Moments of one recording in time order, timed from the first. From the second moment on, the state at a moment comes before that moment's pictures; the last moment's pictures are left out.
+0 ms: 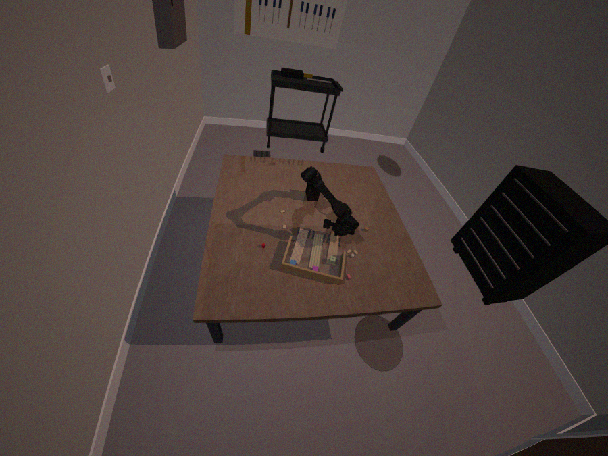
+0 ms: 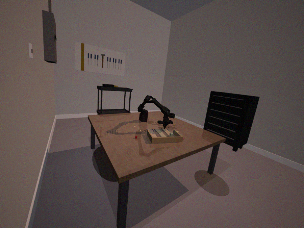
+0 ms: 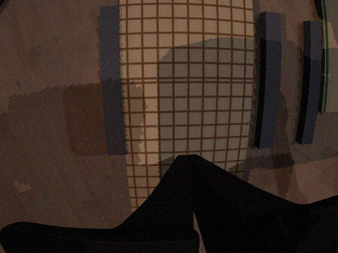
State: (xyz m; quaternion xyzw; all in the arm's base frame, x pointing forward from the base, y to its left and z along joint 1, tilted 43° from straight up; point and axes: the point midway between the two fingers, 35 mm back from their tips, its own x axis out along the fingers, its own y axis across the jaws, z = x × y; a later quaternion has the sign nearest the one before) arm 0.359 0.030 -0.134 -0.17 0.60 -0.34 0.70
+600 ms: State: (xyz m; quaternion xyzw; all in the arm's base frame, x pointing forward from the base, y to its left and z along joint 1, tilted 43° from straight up) arm 0.334 0.036 -0.140 -0.17 0.60 -0.34 0.70
